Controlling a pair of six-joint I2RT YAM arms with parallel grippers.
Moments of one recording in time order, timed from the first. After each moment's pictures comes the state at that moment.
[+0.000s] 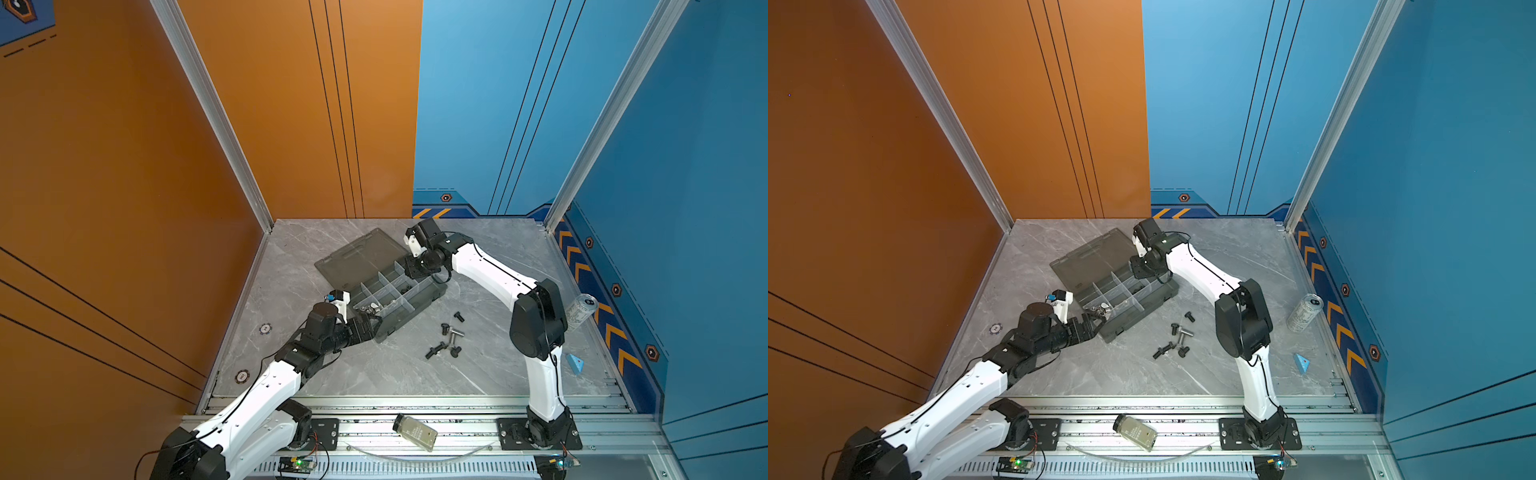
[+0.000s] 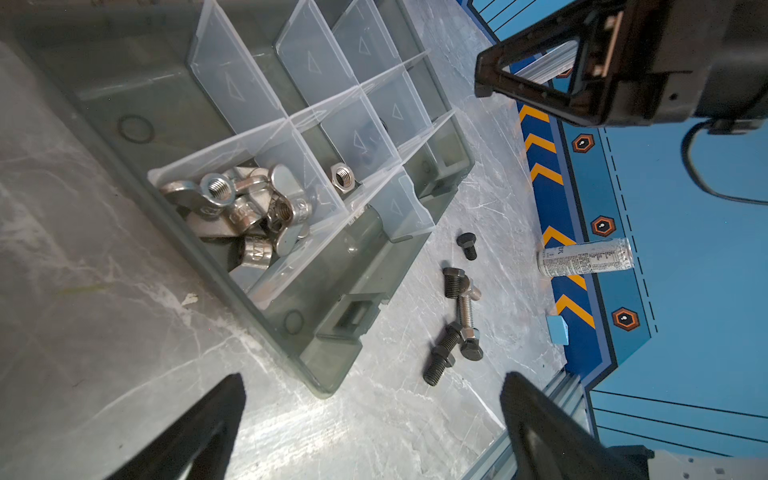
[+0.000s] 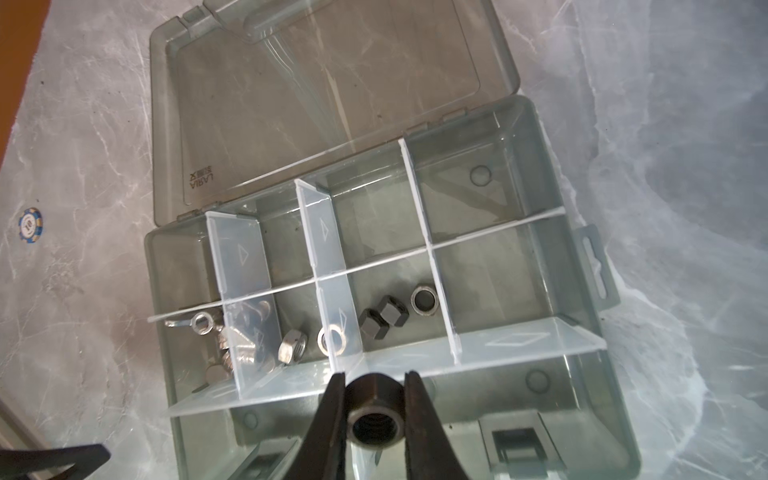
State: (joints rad) left arm -0.43 0.91 0.42 -0.10 0.30 -0.76; right arm 0.60 2.09 1.87 -0.80 -0.14 0.27
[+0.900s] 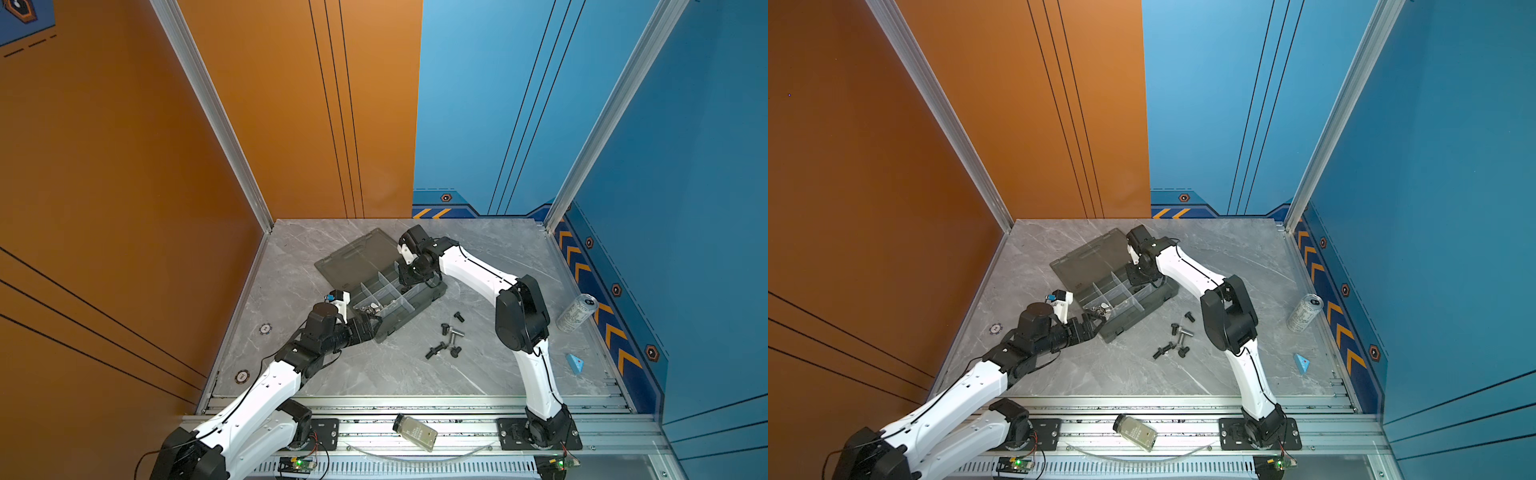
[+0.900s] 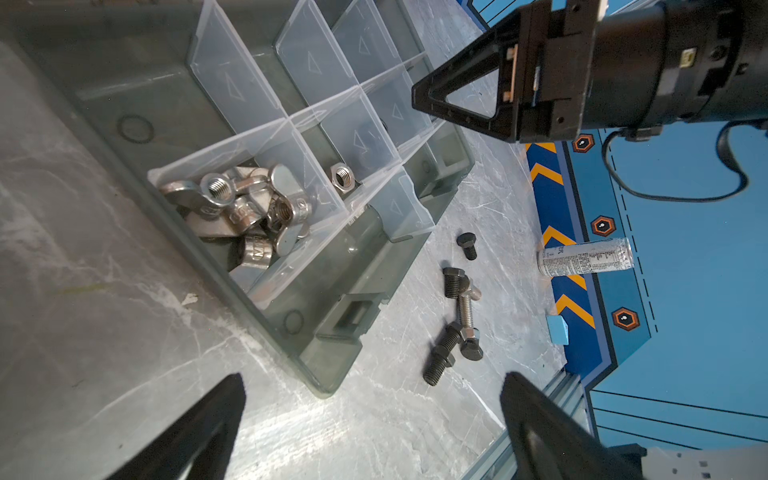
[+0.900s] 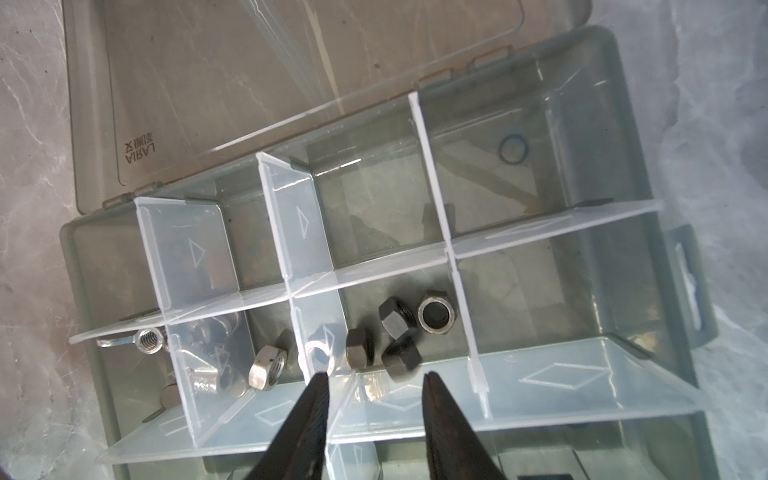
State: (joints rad) left arm -0.43 0.91 0.42 -0.10 0.30 -0.76; right arm 0.62 2.20 1.93 -0.85 -0.12 0.27
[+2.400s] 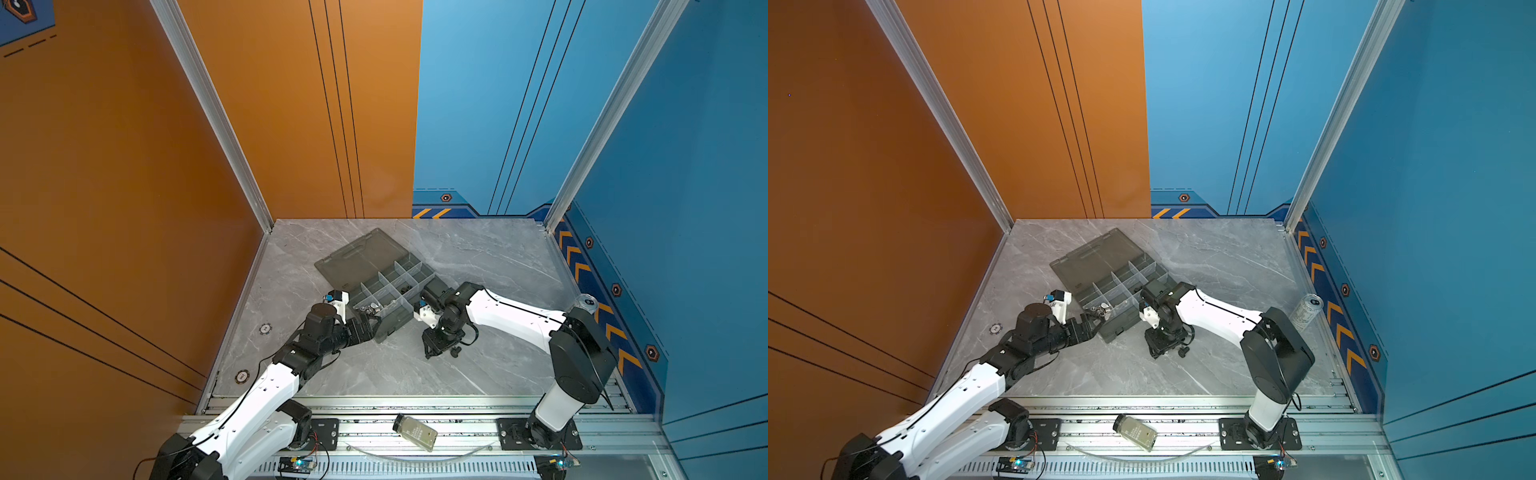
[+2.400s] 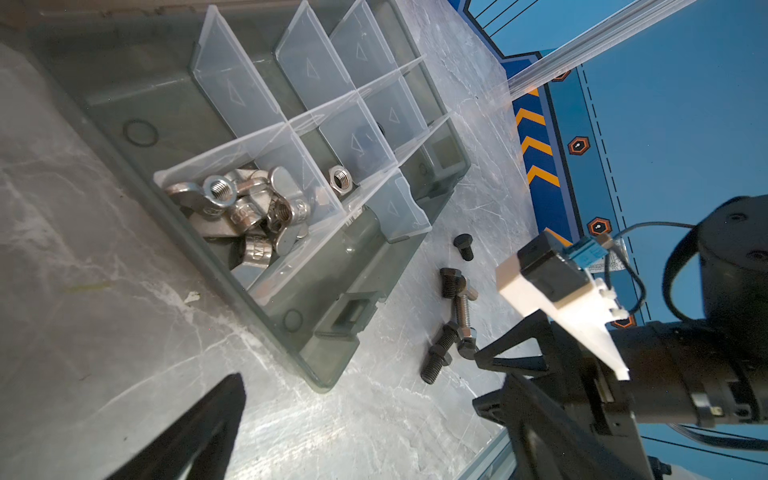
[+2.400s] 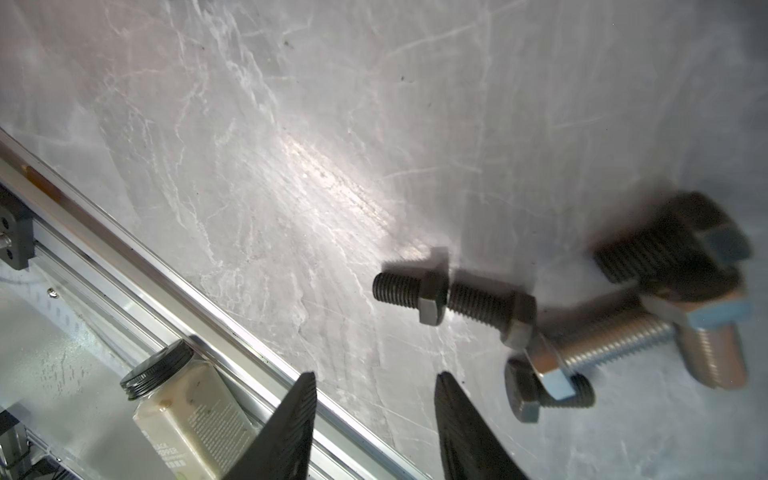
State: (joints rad) left arm -0.43 0.88 0.42 -0.13 0.29 -0.76; right arm 0.78 1.72 1.19 -0.96 -0.29 0.17
